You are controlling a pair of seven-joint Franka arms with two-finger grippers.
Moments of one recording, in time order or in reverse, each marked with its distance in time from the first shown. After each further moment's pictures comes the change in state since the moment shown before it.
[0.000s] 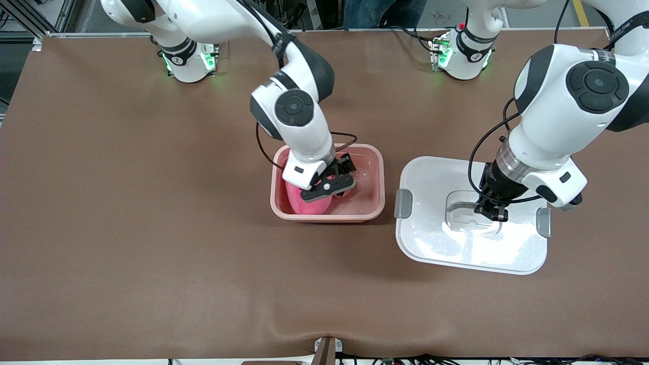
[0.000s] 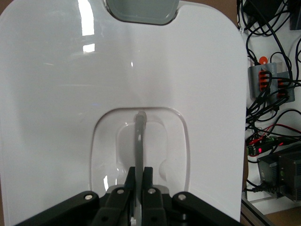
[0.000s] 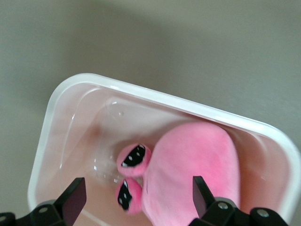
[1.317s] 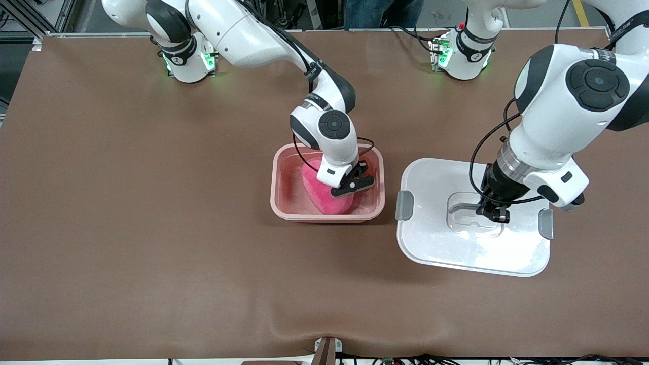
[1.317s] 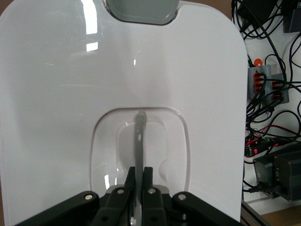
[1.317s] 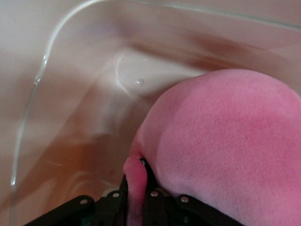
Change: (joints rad) left arm 0.000 0.000 0.000 0.002 0.012 0.010 0.000; right arm 0.135 0.247 0.014 -0.034 -0.054 0.271 0.128
